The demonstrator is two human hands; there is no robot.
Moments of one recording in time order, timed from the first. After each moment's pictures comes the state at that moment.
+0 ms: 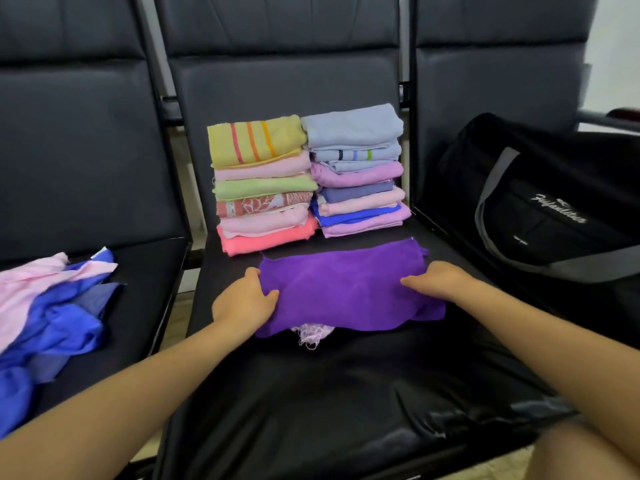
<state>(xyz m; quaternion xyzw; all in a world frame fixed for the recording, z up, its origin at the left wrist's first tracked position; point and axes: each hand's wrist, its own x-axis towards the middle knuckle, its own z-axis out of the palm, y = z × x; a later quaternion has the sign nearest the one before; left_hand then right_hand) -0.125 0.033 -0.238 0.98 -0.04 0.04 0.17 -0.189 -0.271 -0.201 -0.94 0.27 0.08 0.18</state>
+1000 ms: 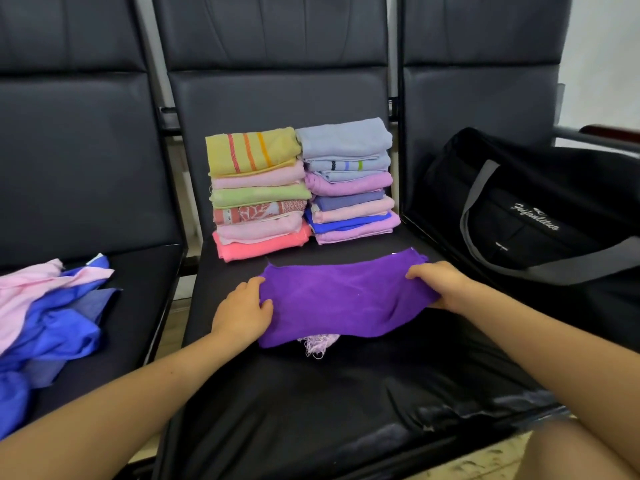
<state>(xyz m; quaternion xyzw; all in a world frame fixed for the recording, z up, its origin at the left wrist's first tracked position) -0.137 0.038 -0.243 0.97 -0.11 0.04 0.22 -0.208 -0.267 -0.190 -0.73 0.32 -0.02 0.61</state>
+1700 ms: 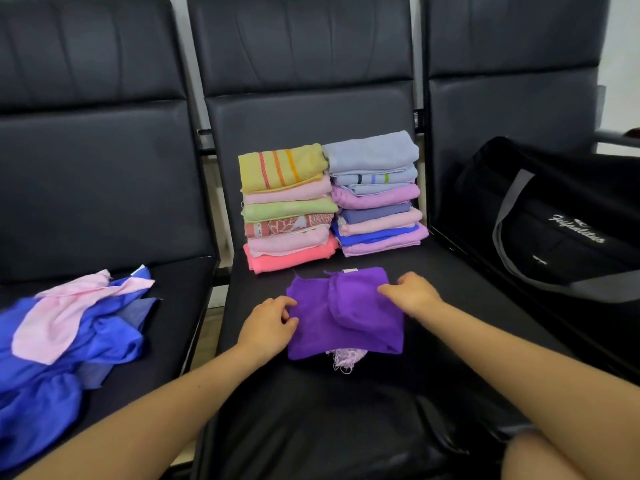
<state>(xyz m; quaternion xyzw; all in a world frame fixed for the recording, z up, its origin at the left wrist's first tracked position) -0.134 0.050 -0.248 0.95 -0.14 0.05 0.26 -0.178 -0.201 -0.199 -0.90 0.22 -0.01 0.37</state>
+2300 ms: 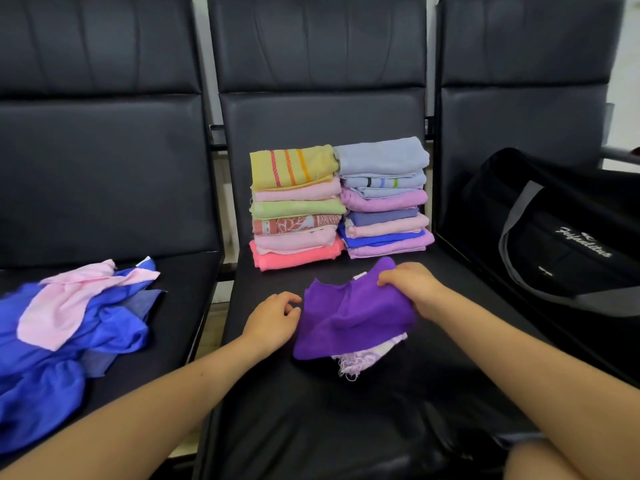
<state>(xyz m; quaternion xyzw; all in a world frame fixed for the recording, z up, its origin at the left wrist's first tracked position) -0.129 0.052 -0.248 0.94 -0.12 0.03 0.31 -0.174 -0.186 -0.171 -0.80 0.22 -0.01 0.56</state>
